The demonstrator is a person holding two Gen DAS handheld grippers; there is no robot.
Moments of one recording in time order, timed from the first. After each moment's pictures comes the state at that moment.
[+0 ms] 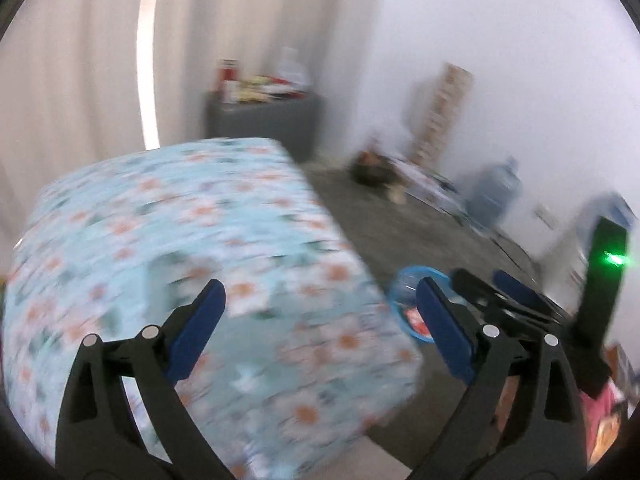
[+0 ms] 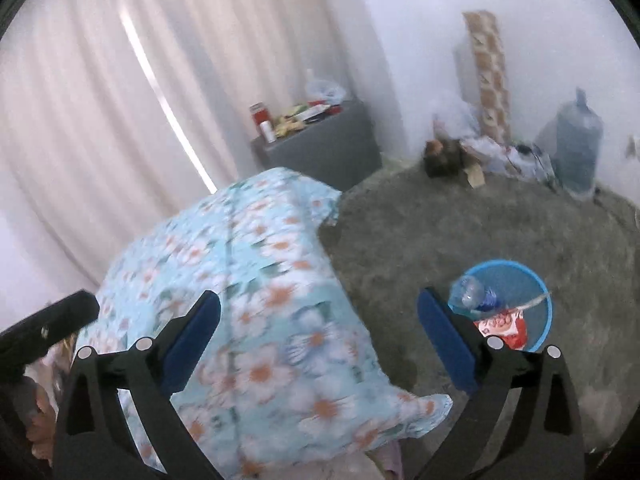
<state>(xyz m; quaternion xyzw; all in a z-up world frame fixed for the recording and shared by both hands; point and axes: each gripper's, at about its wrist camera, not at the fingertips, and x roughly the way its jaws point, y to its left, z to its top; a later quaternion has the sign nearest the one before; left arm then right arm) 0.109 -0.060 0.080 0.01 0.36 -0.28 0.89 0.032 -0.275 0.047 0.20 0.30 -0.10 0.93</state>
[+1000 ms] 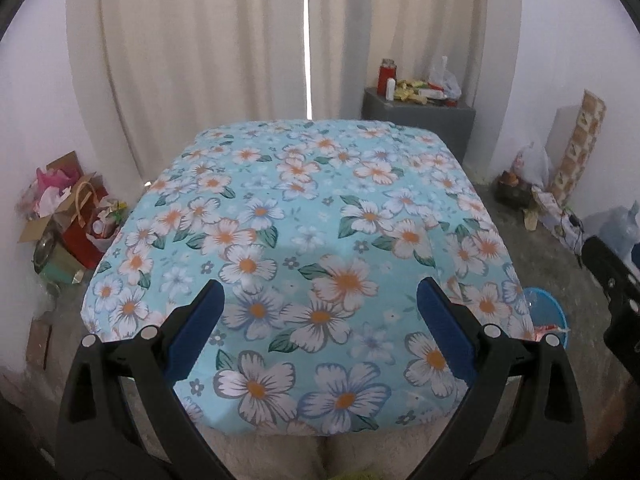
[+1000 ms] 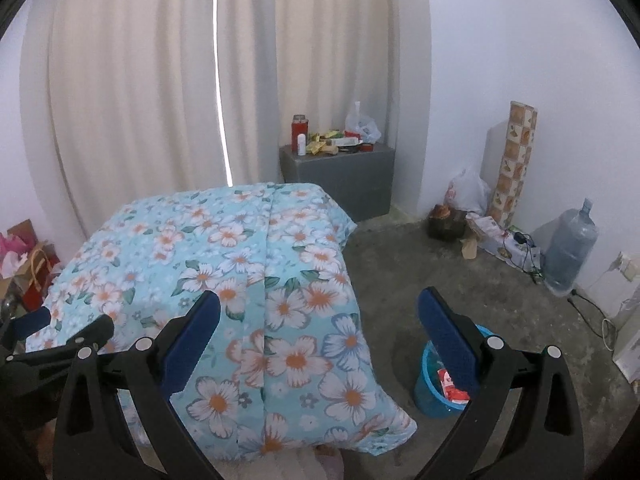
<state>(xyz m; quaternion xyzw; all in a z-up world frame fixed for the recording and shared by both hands) 0.063 0.002 0.049 0.01 0.36 -0.02 0.93 0.020 -0.192 0.084 0.05 0.28 -0.11 0.95</state>
